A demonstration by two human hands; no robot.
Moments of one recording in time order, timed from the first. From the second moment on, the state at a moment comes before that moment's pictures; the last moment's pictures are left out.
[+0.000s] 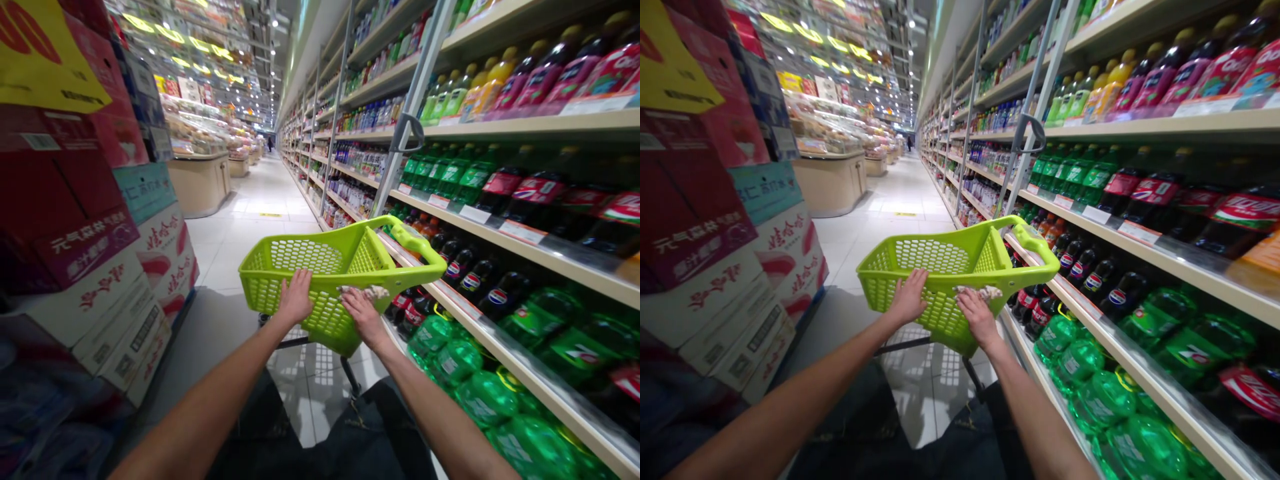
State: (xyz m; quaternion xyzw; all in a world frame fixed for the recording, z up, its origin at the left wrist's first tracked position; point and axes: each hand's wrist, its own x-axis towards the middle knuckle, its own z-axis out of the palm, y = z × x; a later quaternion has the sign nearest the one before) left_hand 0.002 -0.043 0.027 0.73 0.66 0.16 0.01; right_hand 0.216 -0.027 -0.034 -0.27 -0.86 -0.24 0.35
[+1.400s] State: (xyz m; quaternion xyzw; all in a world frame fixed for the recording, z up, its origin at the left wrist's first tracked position) left_hand -0.084 -0.050 0.005 0.70 0.70 0.14 -0.03; right_hand 0.117 -0.015 -0.036 -0.23 -0.90 -0.23 0.29
